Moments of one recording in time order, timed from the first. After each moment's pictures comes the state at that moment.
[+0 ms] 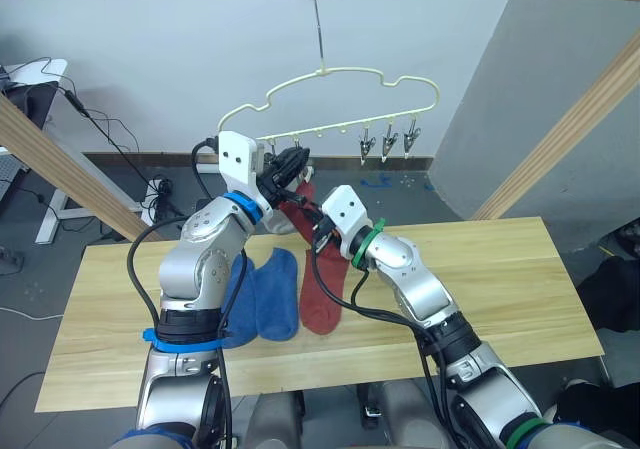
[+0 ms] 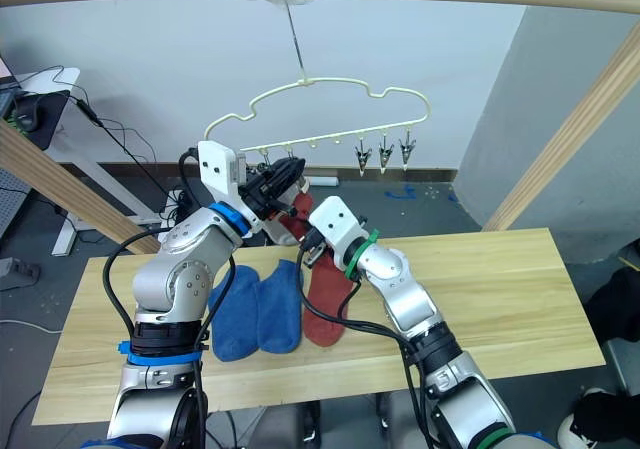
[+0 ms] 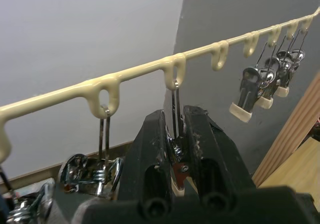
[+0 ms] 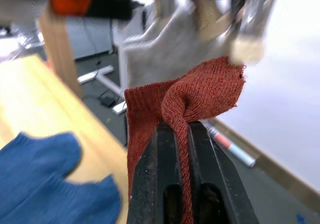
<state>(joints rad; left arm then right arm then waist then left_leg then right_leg) -0.55 0.26 0.12 -0.07 -0.47 0.51 -0.43 -0.57 0.01 0.33 0.21 -0.06 0.14 0.41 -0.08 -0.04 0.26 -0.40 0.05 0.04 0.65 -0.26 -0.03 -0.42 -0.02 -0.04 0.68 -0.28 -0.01</state>
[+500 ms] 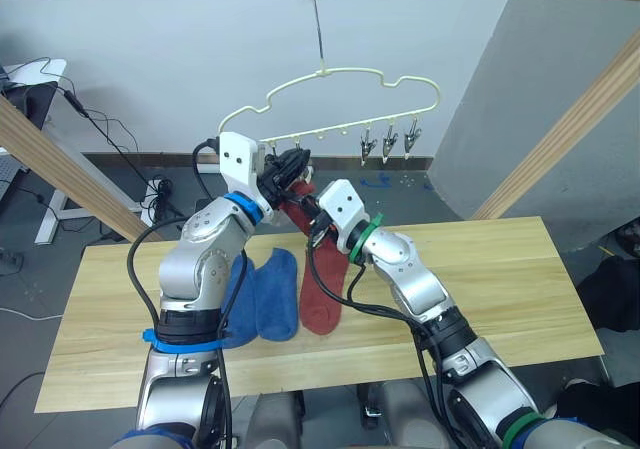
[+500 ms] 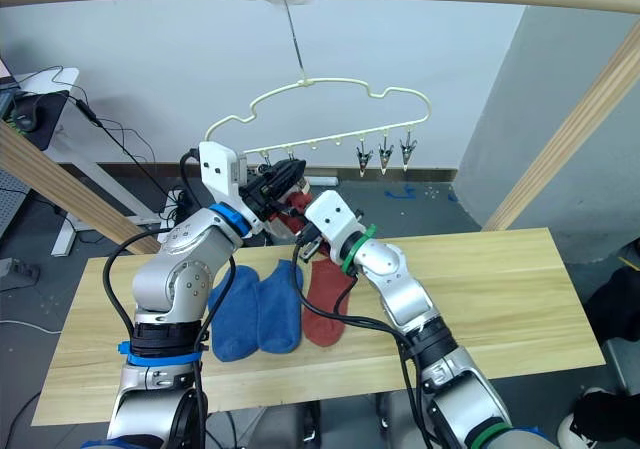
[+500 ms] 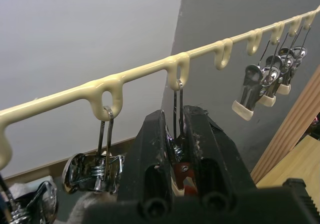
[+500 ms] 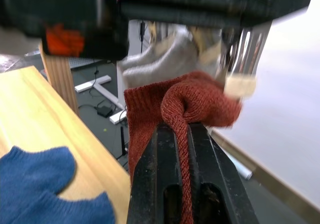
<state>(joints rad) -0.55 0.26 0.12 -0.08 -0.47 0.52 -0.43 -0.61 0.02 0.33 0.25 -0.06 0.09 0.41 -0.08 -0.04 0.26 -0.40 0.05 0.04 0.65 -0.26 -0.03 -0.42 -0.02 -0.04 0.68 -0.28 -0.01</state>
